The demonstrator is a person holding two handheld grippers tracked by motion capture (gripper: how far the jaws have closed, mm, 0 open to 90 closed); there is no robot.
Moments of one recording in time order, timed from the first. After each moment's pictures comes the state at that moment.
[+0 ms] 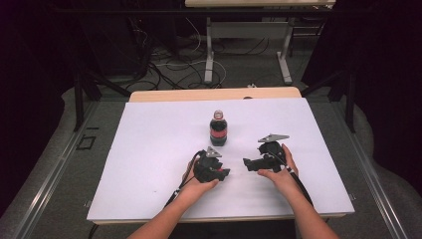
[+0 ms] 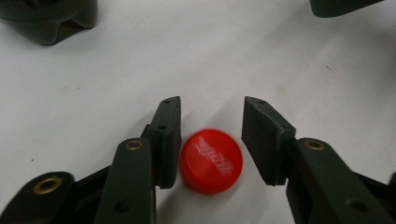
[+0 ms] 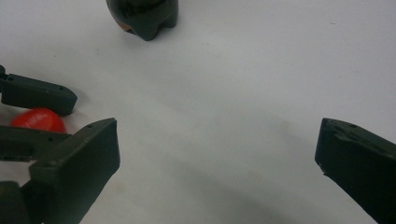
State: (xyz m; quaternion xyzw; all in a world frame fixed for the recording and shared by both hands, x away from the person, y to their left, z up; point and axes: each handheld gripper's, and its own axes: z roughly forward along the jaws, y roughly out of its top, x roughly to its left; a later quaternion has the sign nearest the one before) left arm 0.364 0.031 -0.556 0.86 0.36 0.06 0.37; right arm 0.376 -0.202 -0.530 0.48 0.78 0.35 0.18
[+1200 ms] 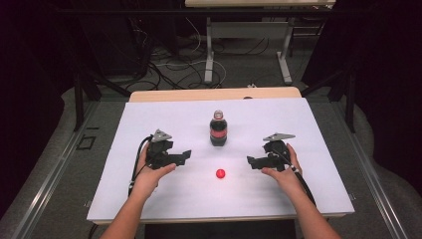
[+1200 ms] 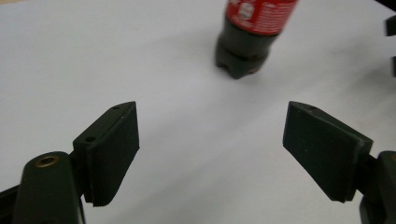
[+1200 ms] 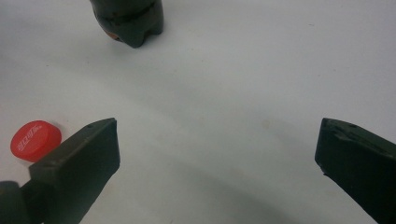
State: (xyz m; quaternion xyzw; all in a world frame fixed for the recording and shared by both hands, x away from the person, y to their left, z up) left arm 0.372 0.167 -0.499 0.78 0.45 0.15 0.41; right arm 0.377 -0.215 -0.527 0.49 0.77 0.36 0.18
